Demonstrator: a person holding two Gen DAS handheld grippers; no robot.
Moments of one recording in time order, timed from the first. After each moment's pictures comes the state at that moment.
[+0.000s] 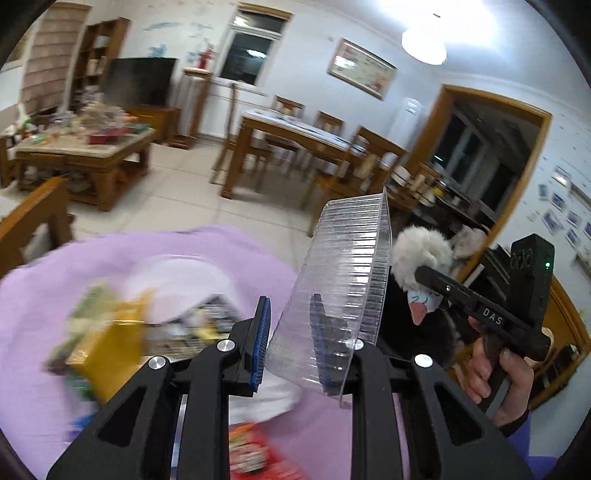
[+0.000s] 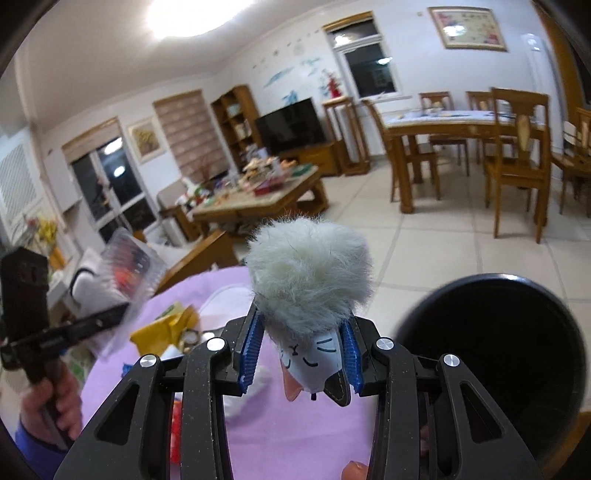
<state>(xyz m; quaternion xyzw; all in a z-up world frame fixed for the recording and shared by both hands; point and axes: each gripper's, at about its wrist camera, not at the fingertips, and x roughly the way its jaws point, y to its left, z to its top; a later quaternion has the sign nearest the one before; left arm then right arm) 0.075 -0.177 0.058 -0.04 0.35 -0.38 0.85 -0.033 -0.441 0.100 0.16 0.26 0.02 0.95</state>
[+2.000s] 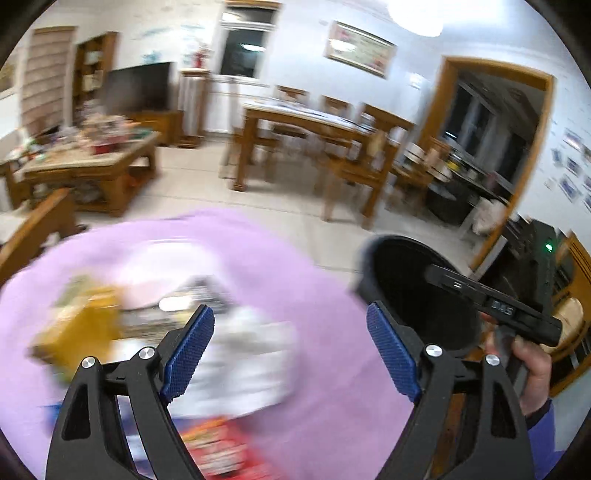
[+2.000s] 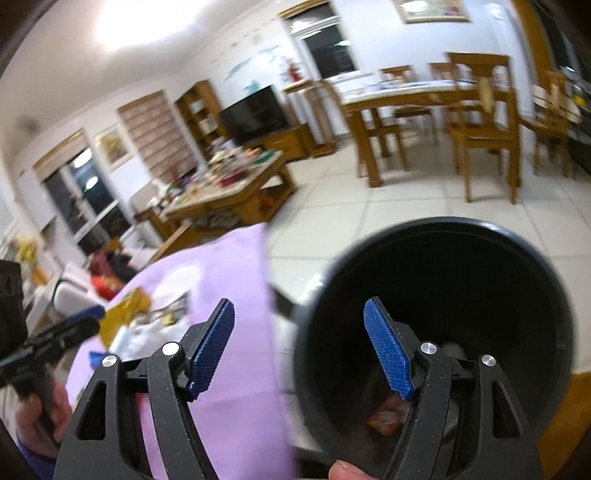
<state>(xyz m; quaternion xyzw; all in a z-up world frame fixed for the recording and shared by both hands) 0.048 -0.171 0.036 0.01 0.35 -0.33 0.88 -0.026 -0.436 0.048 0.18 0.31 0.01 0.93</state>
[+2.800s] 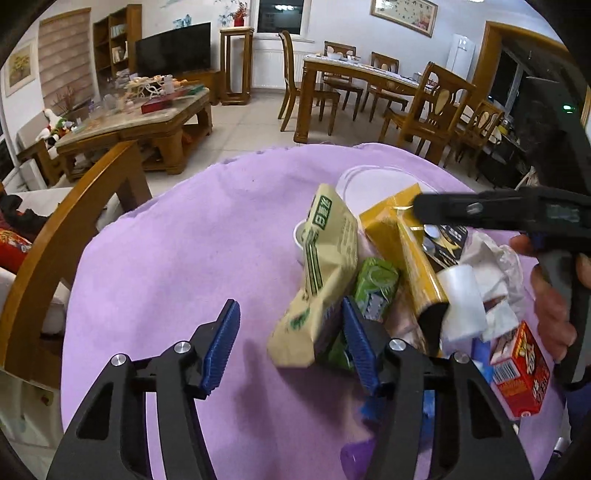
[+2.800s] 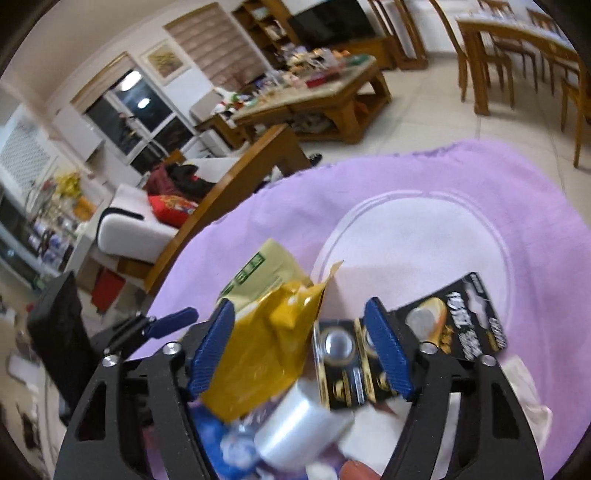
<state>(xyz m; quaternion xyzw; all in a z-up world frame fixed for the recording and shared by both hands) 0.160 -0.012 -0.043 0.08 0.42 -0.27 0.86 0.194 -0.171 0.012 0.20 0.47 0.16 0.85</state>
